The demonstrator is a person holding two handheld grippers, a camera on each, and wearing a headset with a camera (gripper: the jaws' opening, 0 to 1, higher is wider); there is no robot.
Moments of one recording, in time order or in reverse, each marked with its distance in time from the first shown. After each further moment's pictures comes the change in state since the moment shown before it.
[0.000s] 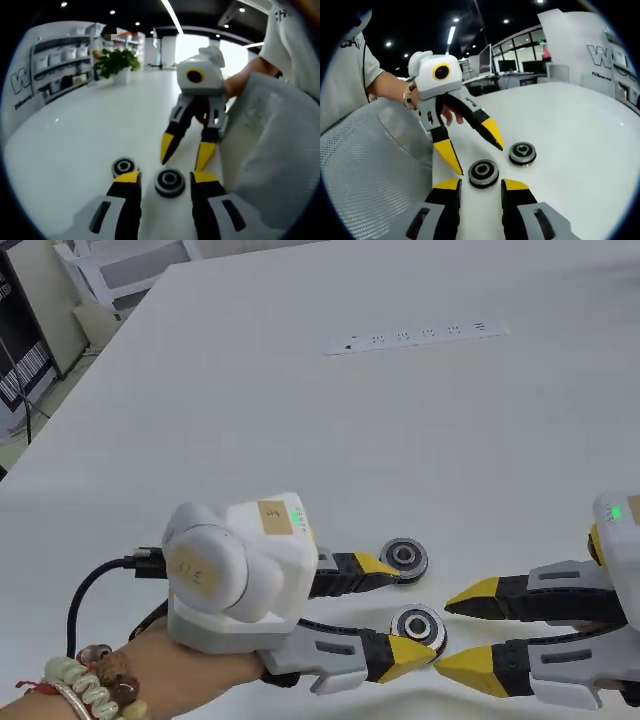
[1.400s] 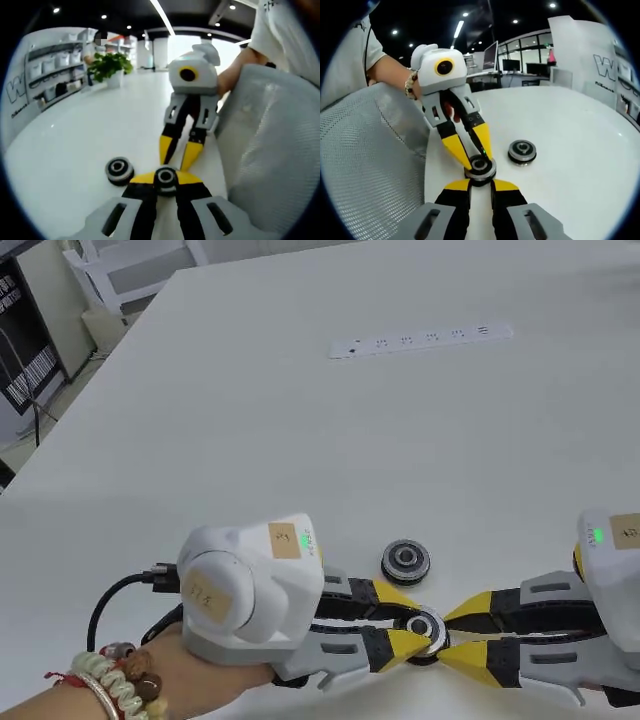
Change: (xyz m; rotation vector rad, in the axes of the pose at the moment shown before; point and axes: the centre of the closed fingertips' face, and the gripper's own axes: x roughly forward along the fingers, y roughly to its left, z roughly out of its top) left arm 0.006 -0.007 -0.007 0.070 -0.019 -0.031; right arm 0.006 -0.006 -0.010 -0.090 0.035 -0.036
